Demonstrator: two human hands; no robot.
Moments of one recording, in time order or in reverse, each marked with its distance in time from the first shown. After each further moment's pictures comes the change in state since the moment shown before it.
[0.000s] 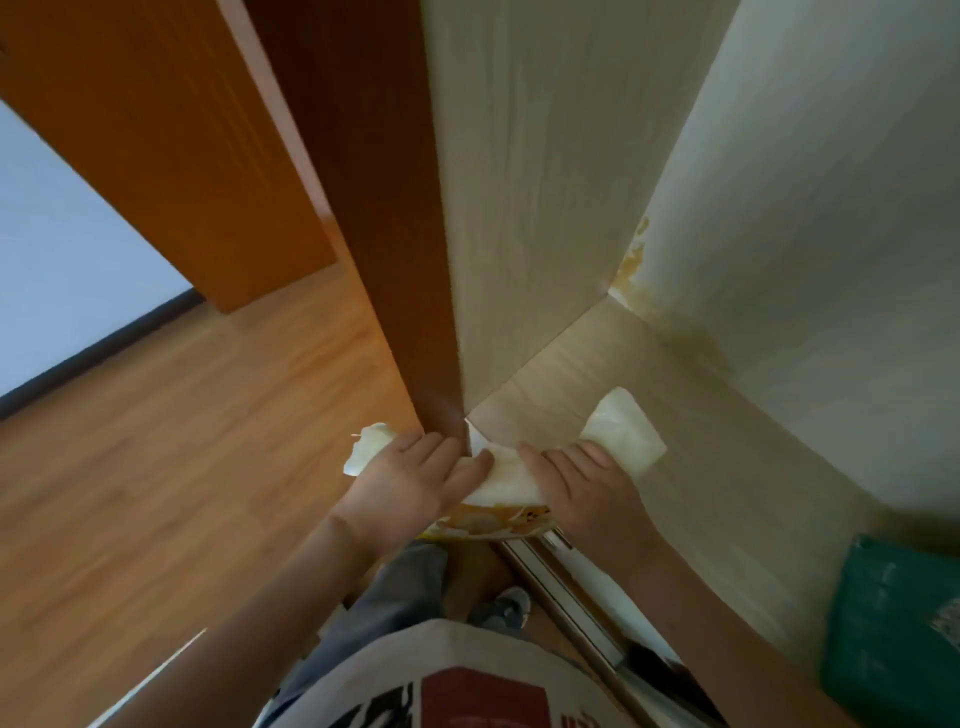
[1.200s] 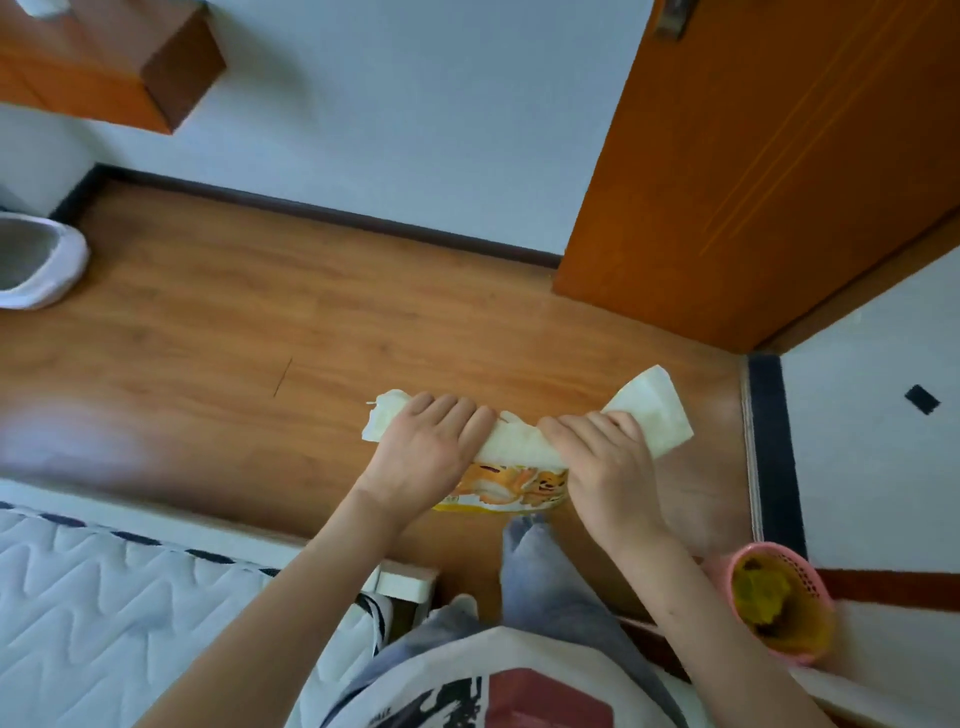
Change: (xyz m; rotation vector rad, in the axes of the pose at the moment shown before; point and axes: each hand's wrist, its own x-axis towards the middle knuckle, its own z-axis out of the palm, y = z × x) left_hand -0.315 -0.241 -0.097 0.316 -0.064 -1.102; right_hand 0.408 -0.296 0.154 0.516 -0.024 -0.573
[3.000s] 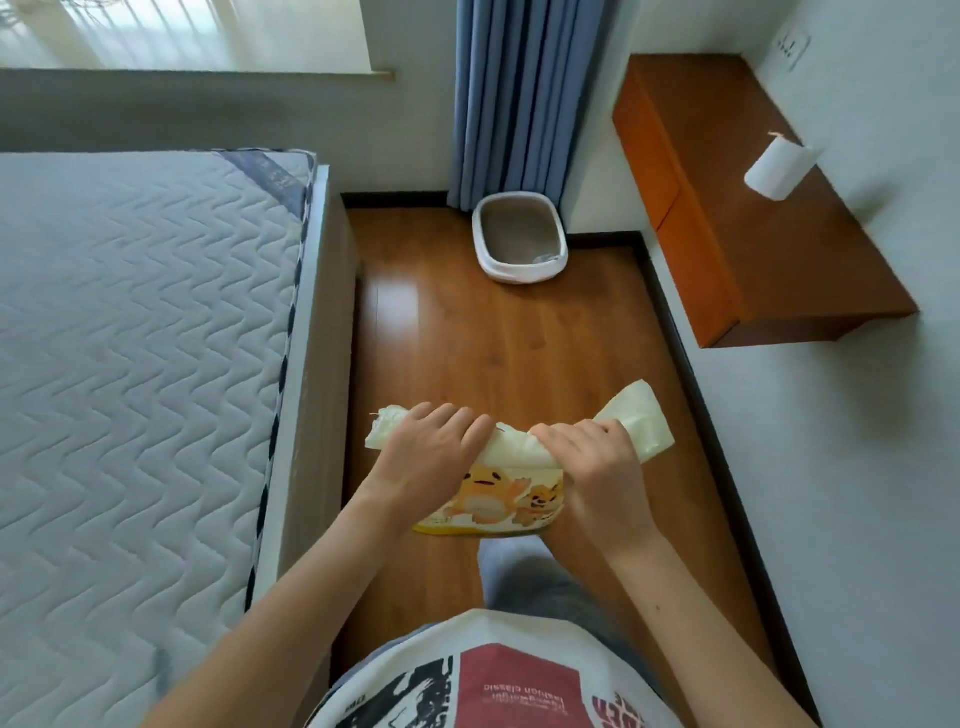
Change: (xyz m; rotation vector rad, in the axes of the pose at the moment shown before) left_hand -0.121 -0.625 -0.007 0.315 -0.110 -1.276; right_hand 0.654 -0.355 0.440 0.574 -0.242 -1.135
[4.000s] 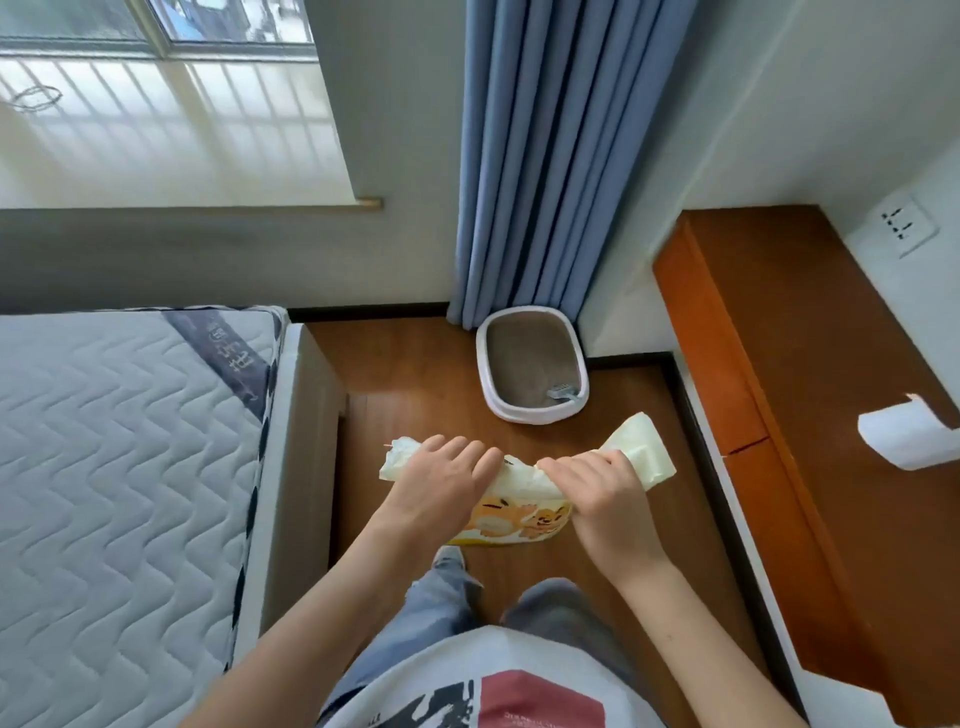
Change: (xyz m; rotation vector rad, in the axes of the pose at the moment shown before) left_hand 0.432 -0.367 0.071 -0.062 -0.132 0.016; right_hand 0.481 0.243 0.186 0.026 -0.136 0.028
